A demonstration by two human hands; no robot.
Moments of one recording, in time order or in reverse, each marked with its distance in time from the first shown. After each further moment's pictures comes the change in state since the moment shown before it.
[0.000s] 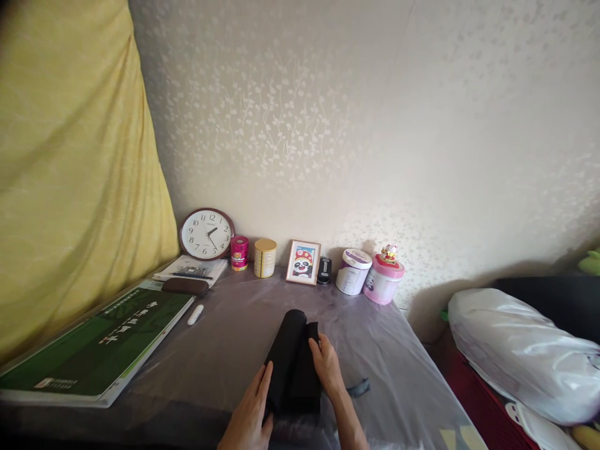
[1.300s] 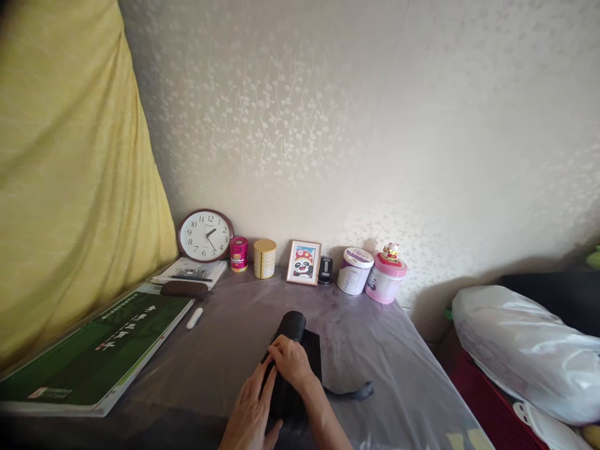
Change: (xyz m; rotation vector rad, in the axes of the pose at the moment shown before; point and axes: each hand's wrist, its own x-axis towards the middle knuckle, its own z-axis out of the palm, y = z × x) left_hand 0.011 -0.027 0.029 0.268 0.340 0.234; right_hand -0.006 -0.077 0.041 -0.160 -0.430 -0.202
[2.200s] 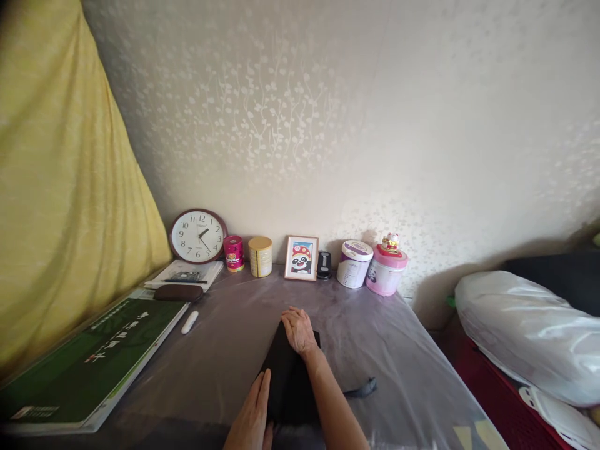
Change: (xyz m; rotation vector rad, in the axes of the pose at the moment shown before) left_hand 0.014 0.019 -0.027 -0.161 -0.441 -0.365; right_hand 0.059 0.059 0.000 -0.078 0.217 -0.186
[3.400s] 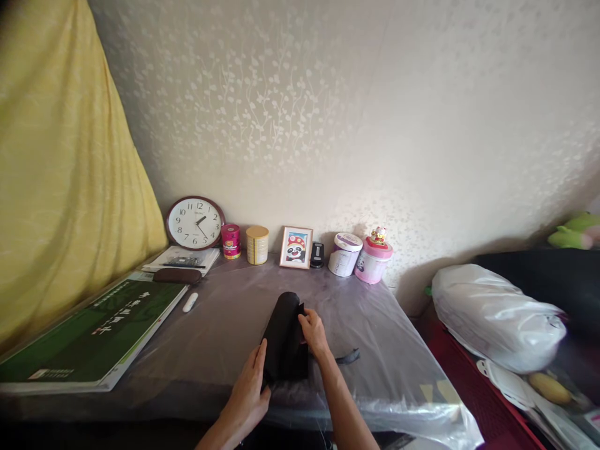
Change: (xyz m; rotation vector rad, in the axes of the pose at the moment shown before) left_hand -0.006 -0.009 0.008 -0.229 0.169 0.138; right_hand -0.061 -0.006 -0.031 0.455 0.113 0.636
